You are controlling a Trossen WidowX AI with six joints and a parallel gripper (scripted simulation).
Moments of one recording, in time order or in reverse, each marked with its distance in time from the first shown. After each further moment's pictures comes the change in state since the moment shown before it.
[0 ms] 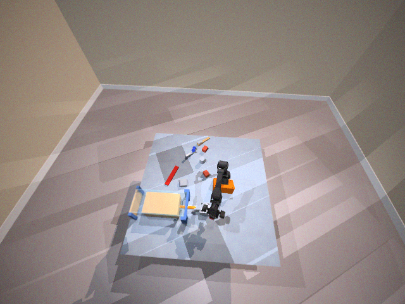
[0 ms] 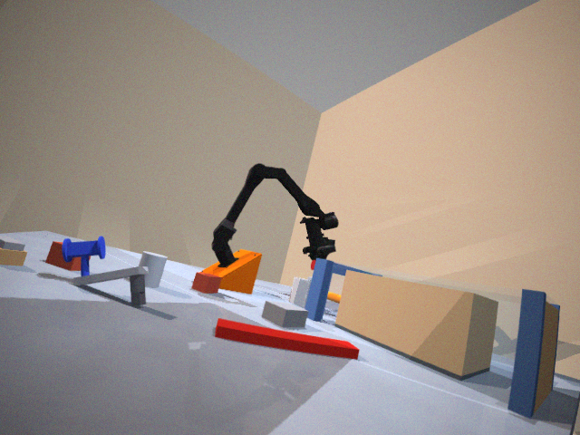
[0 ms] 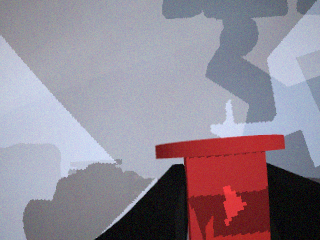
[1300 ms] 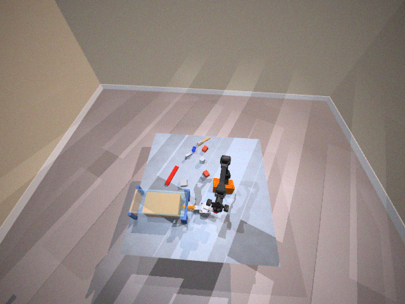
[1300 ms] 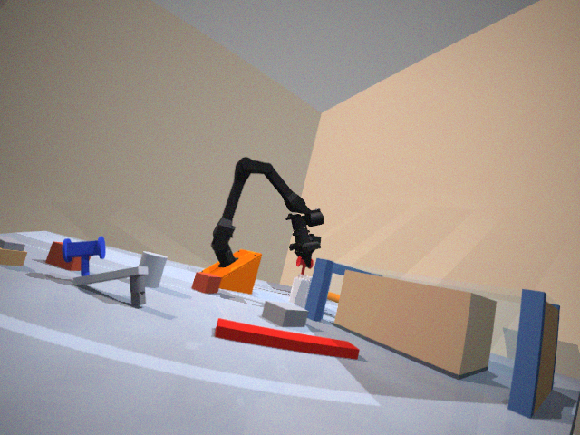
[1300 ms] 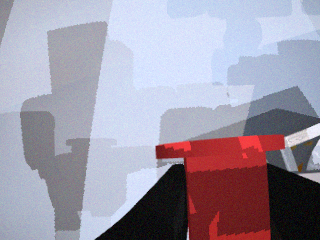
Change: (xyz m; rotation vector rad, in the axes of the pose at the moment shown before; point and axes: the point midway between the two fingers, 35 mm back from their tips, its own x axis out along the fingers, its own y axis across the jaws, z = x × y) arm -0.025 0.019 -0.051 -0.009 0.006 0.016
